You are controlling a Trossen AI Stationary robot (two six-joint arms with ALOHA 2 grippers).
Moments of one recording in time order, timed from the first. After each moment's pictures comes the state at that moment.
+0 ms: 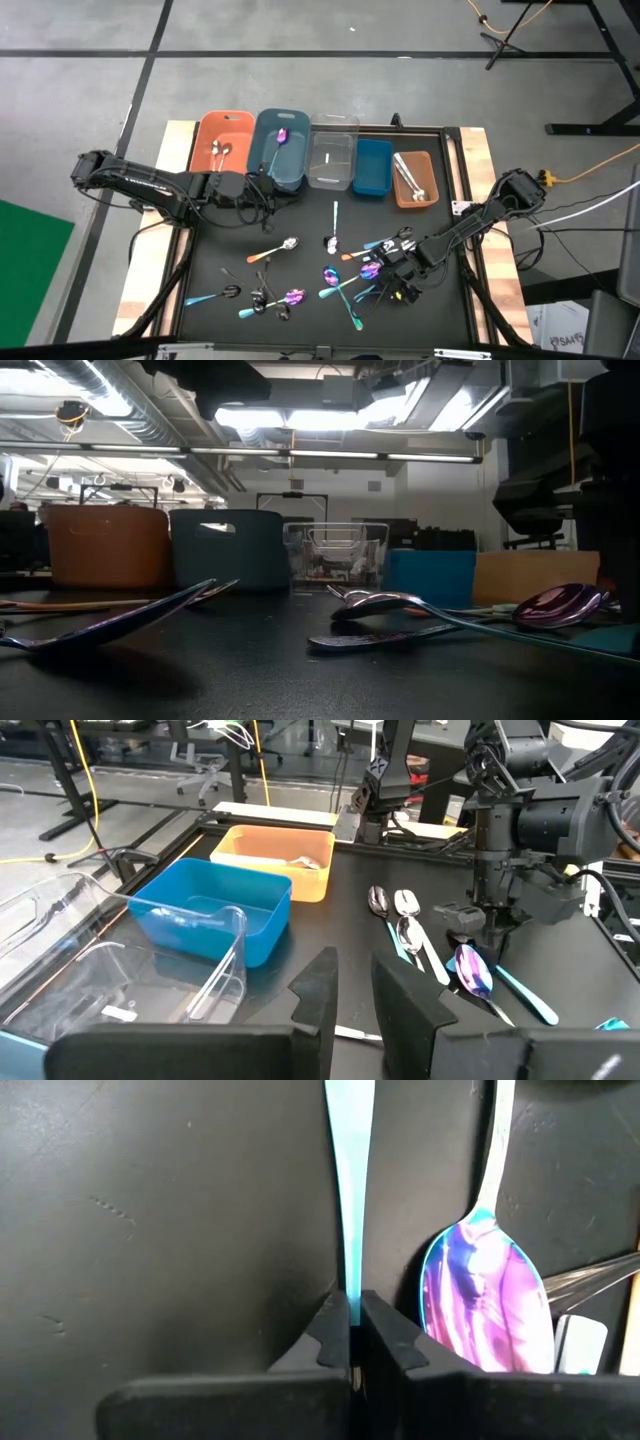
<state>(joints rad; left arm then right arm) -0.10 1.08 0.74 0.03 -0.28 -0.15 0.58 1.66 0.77 -0.24 0.01 -0.09</state>
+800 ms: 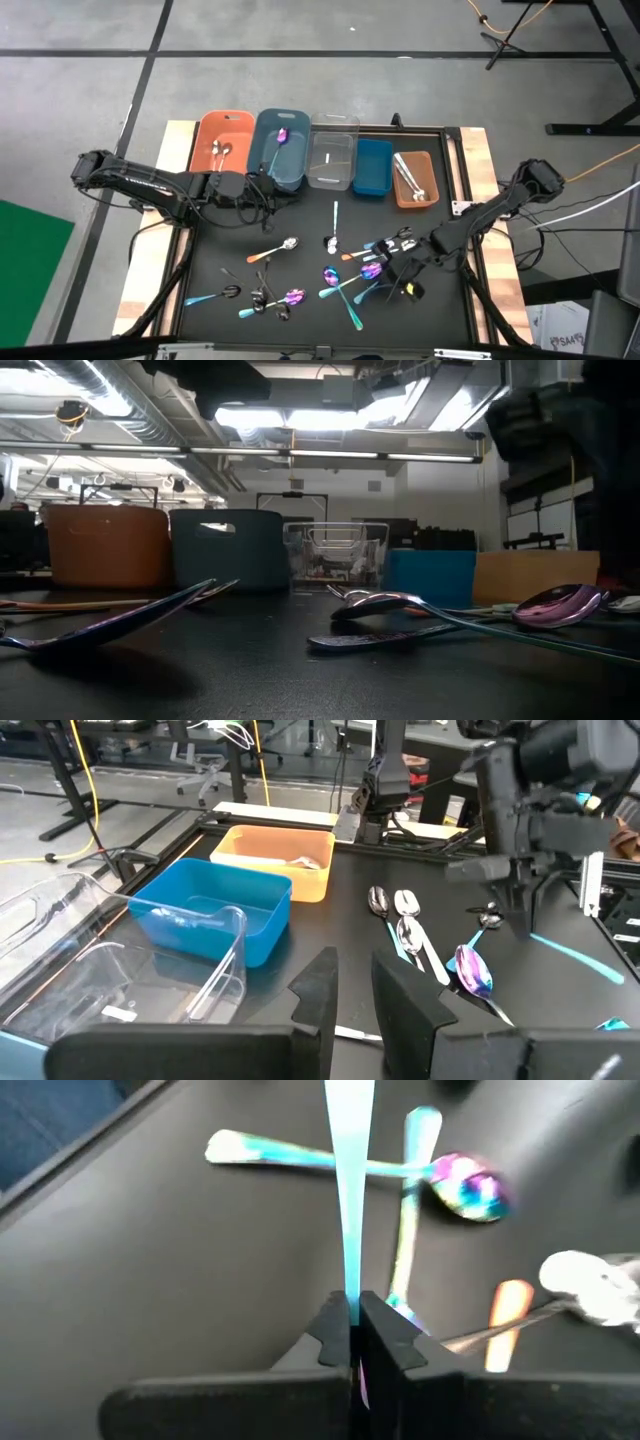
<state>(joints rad) -0.10 1.08 0.74 0.03 -0.28 -0.15 0.55 1.40 0.77 -0.24 -0.02 -0.17</state>
